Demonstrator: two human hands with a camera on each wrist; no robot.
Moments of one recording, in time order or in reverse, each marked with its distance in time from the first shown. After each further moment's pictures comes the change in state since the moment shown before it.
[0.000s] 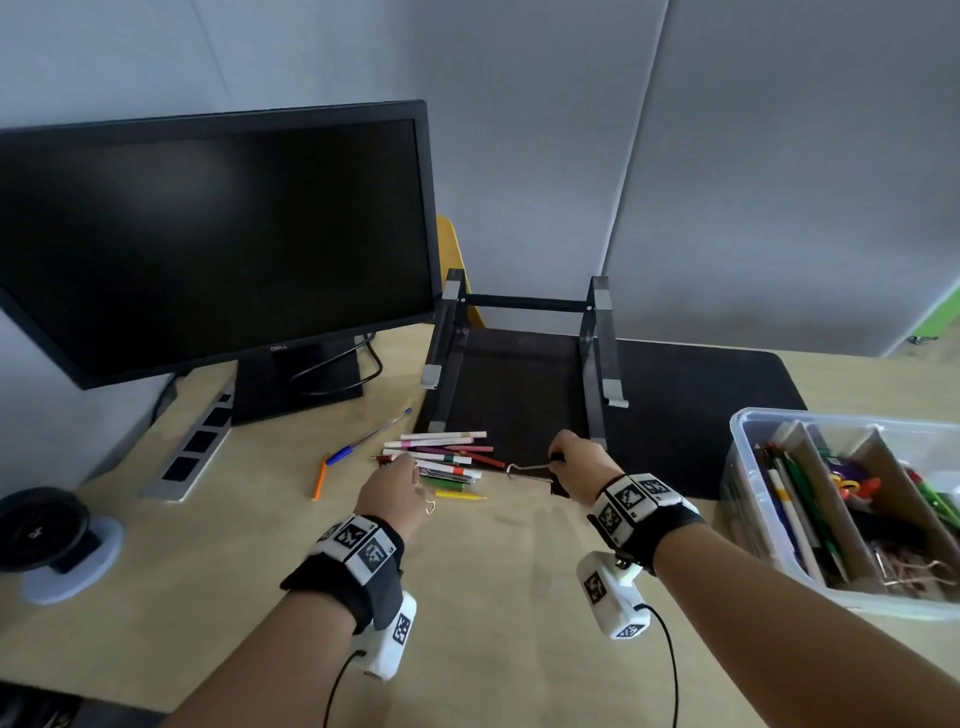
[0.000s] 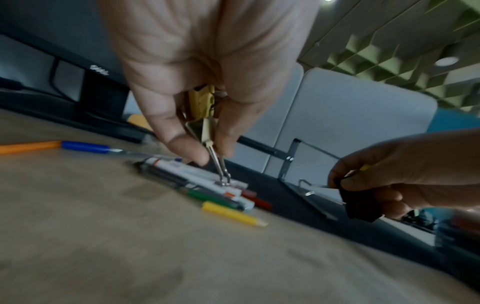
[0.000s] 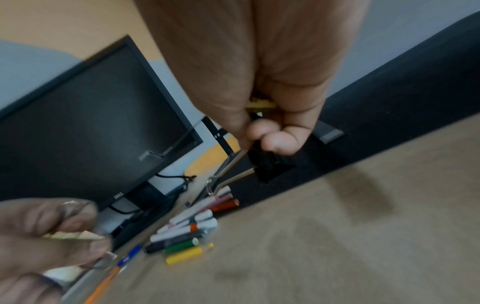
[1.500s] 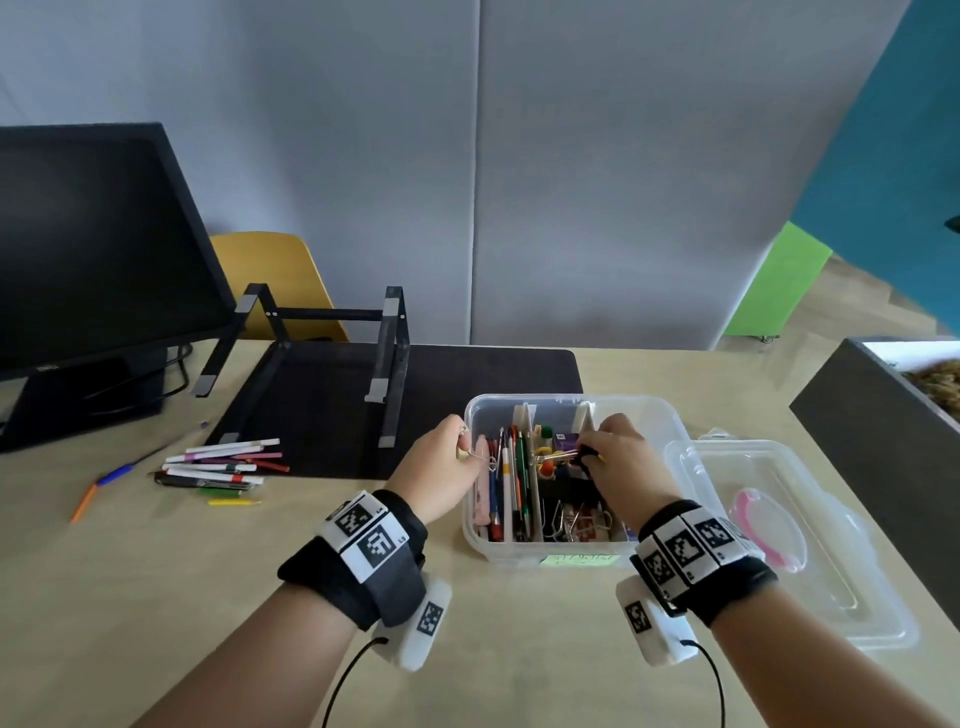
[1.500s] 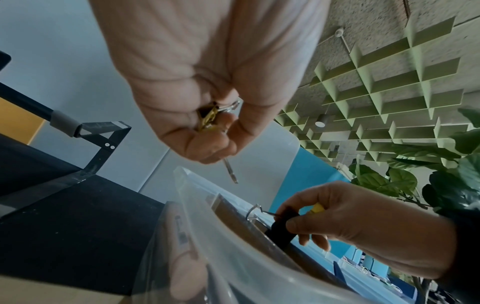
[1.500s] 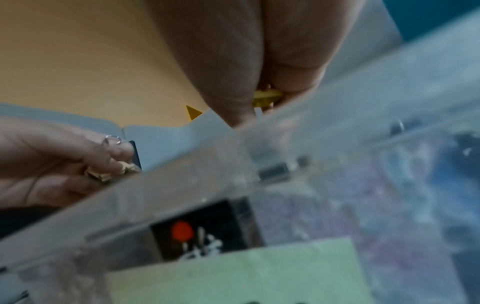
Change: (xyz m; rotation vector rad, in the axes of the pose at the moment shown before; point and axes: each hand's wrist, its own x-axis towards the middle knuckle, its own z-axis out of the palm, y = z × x) left_hand -0.115 0.301 0.081 -0.330 -0.079 0.421; right_hand -0.126 0.242 -0.184 -0.118 0.335 -0.067
